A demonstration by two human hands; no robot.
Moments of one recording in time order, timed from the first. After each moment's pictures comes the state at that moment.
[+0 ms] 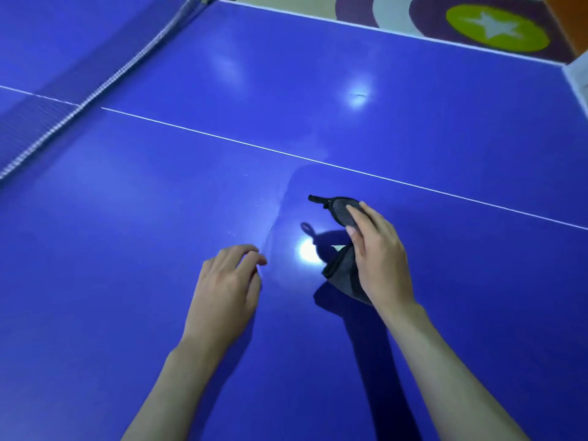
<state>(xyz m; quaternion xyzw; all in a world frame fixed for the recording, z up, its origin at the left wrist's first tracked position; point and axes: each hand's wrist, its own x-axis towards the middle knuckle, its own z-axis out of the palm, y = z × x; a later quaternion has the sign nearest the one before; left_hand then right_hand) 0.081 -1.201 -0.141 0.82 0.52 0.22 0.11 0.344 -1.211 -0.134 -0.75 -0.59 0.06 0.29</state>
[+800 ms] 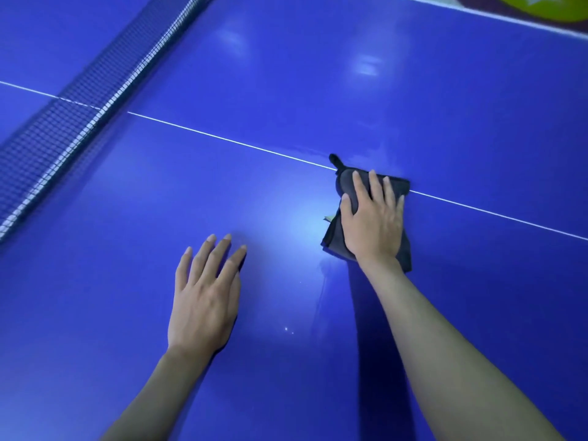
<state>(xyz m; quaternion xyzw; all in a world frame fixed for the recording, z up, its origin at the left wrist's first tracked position) -0.053 -1.071 -0.195 0.81 0.56 0.16 0.03 0.247 -1.001 -0.194 -0.83 -0.54 -0.03 0.14</state>
